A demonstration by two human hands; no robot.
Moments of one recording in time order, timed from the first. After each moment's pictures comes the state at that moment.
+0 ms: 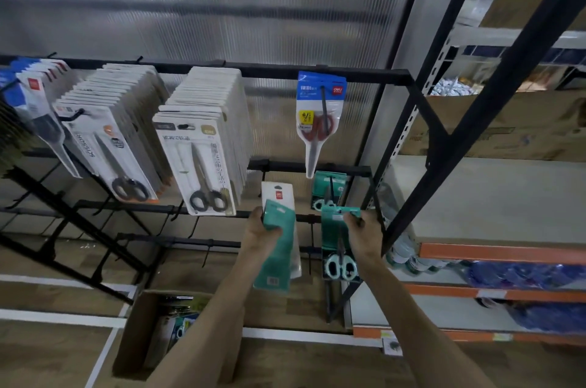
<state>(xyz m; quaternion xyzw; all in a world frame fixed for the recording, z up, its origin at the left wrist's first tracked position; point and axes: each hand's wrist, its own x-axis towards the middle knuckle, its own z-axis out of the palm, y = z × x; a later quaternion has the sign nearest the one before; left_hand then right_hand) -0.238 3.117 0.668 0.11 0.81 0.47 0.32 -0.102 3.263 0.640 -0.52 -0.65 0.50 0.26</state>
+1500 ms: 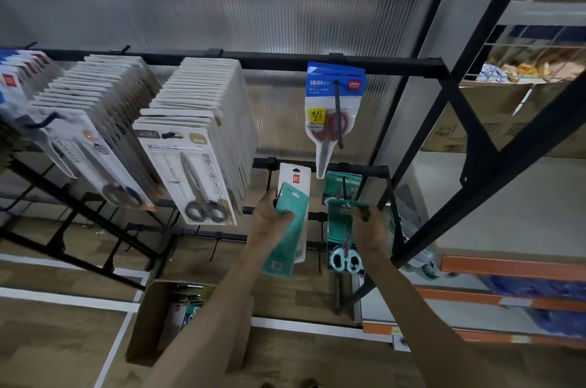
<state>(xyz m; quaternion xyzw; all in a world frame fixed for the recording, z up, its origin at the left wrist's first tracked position) -0.269 3.155 0.673 0.17 0.84 0.42 0.28 -0.143 3.298 0.605 -0.53 -0.65 0.50 0.22</state>
